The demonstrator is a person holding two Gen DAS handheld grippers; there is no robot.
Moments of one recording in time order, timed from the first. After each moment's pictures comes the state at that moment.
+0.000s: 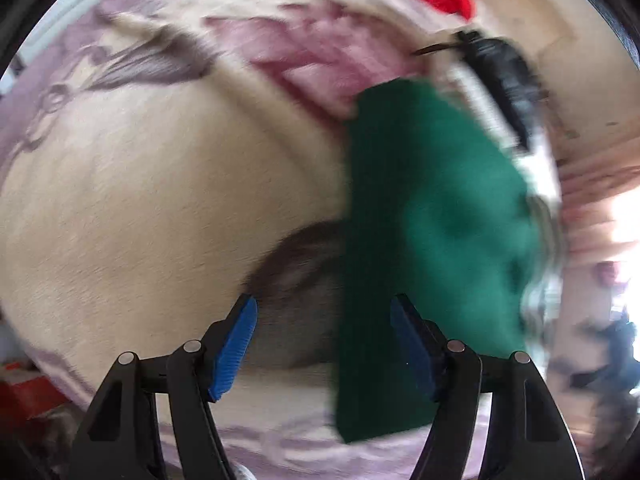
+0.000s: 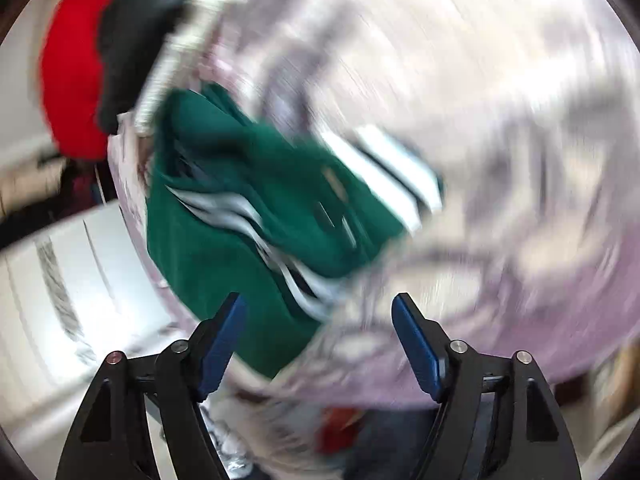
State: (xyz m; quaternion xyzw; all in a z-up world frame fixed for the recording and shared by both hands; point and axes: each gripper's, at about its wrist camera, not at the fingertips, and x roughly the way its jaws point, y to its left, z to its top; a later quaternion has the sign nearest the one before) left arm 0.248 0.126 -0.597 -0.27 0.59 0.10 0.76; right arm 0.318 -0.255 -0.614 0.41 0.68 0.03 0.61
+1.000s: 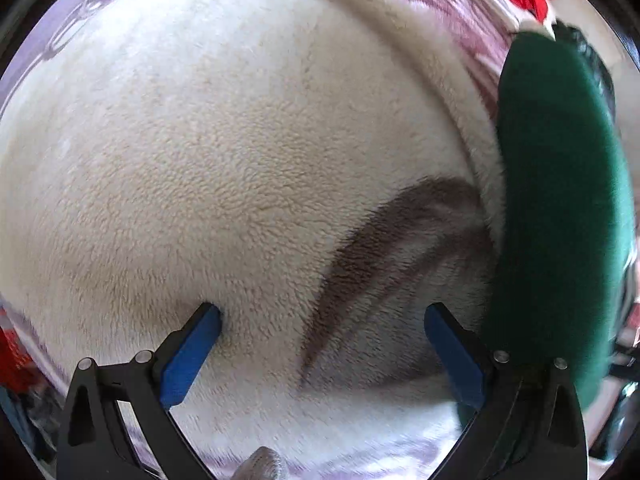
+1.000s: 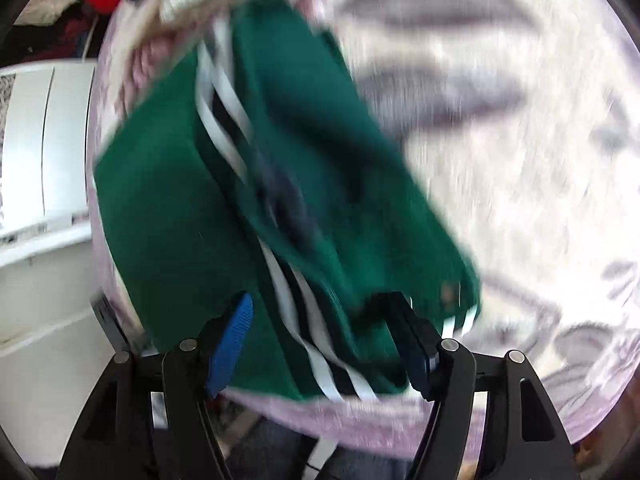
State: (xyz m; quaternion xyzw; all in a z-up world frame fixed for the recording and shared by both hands) left arm 0.206 0.163 -0.670 -0.31 0.62 0.16 0.70; right arm 0.368 -0.224 -0.638 0.17 0.77 0.15 0.60
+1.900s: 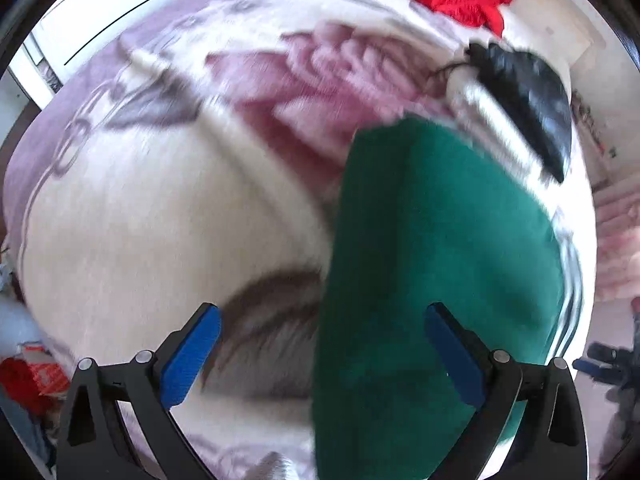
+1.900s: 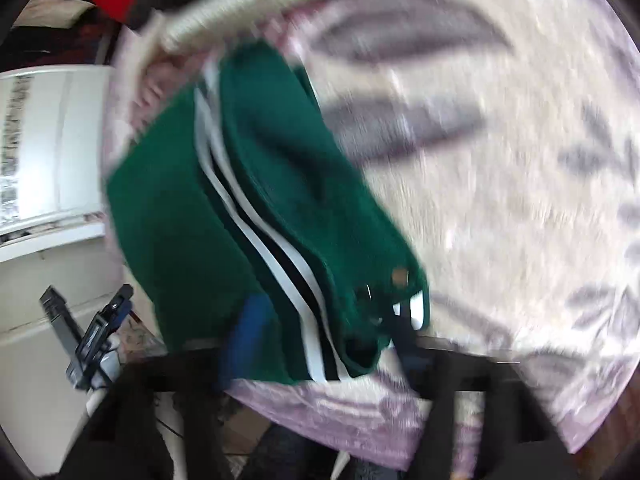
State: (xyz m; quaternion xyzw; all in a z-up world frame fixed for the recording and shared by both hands) left arm 0.293 0.089 -0.557 -0.23 0.56 0.18 0.77; right arm 0.398 -0.278 -0.629 0.19 0.73 0.17 0.64
